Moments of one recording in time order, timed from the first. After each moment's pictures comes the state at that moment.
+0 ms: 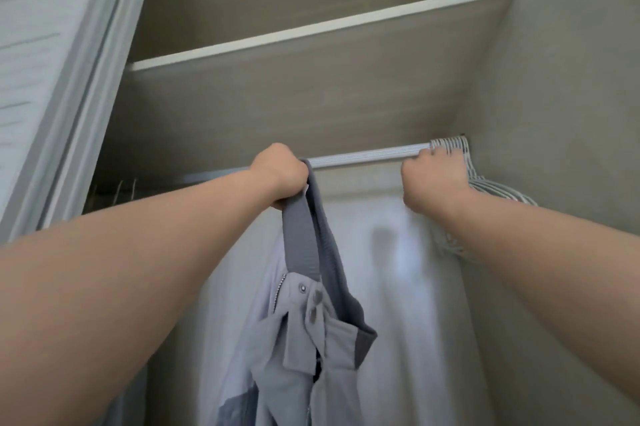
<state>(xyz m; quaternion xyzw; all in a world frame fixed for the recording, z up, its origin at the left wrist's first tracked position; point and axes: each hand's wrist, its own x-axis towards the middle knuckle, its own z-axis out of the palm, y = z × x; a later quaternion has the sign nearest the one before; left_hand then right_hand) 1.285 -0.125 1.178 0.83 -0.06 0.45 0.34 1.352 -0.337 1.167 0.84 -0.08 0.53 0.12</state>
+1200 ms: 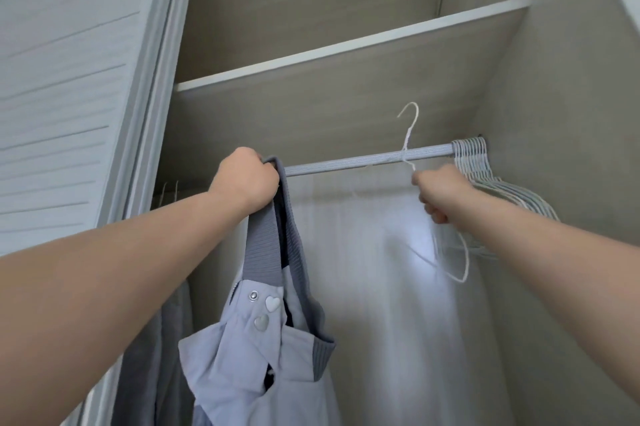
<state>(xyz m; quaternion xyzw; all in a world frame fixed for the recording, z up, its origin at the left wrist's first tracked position) 1.223 -0.065 1.161 0.79 0.02 0.56 0.26 1.318 -0.331 1.153 0.71 0.16 0.32 -0.60</state>
